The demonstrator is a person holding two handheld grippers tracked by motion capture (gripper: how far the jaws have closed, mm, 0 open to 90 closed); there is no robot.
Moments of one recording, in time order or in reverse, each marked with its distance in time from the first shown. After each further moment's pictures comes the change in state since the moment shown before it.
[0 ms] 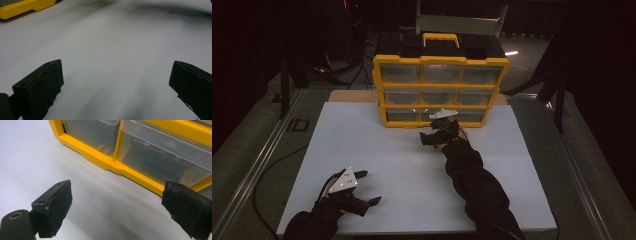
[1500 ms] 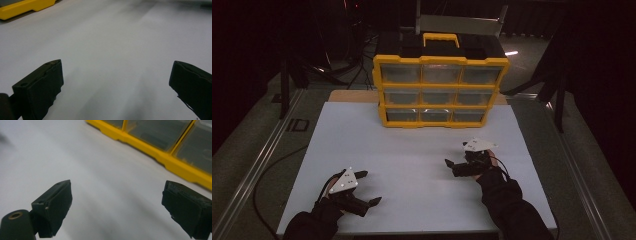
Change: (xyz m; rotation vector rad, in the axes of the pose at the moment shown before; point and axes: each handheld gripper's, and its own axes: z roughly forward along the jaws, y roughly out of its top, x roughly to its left) left arm -0.001 0.000 0.000 0.003 0.001 0.005; right arm -0.025 -0.097 -0.088 -0.123 0.129 -0.101
